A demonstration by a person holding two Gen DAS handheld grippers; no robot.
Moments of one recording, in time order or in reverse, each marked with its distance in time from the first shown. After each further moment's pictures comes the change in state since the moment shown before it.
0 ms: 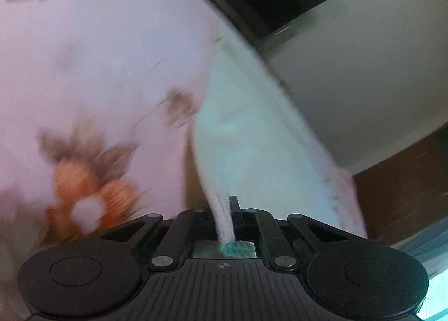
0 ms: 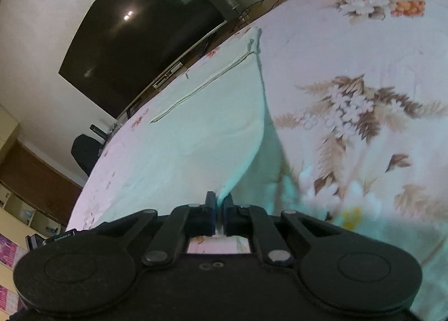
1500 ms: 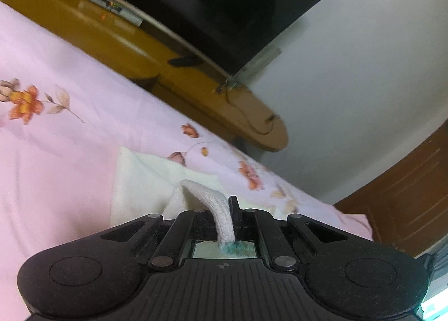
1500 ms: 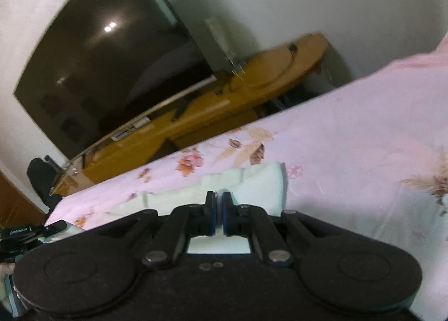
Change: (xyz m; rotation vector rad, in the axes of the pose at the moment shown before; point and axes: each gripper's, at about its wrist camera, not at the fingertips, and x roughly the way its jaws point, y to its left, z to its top) left arm 0.243 -0.087 0.329 0.203 0.004 -0.025; right arm 0.225 0.013 0.297 -0.090 -0.108 -0.153
